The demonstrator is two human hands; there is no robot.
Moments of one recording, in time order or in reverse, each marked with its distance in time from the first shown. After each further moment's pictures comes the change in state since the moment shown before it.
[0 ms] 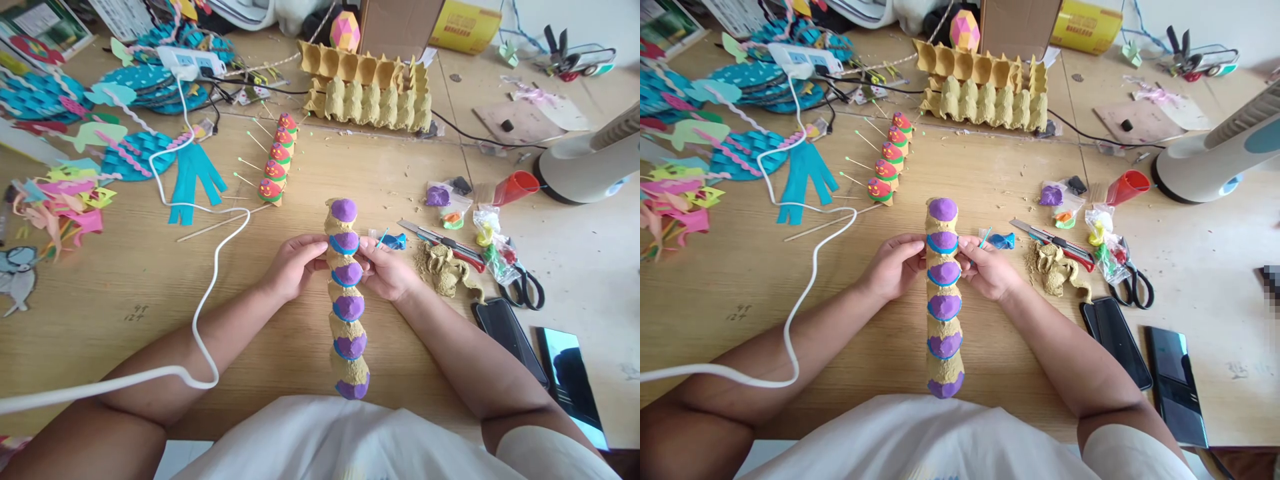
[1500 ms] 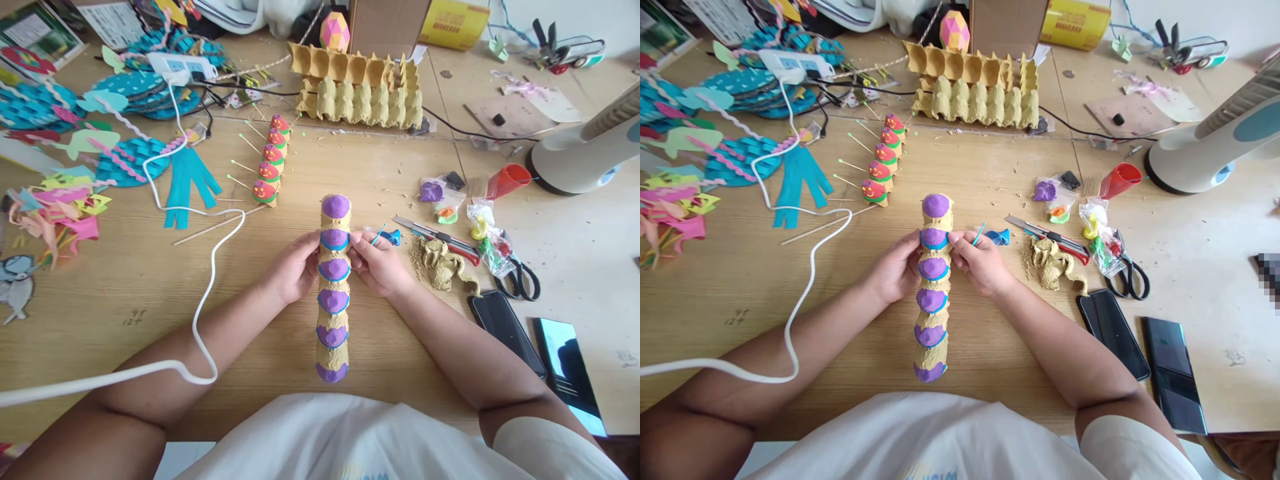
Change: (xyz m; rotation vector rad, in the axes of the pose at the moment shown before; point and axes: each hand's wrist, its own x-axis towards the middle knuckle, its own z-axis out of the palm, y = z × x) left_hand 0.004 -0.003 0.011 -0.093 0.046 -0.133; right_hand -0.001 0.005 0.010 -0.153 0.188 -0.182
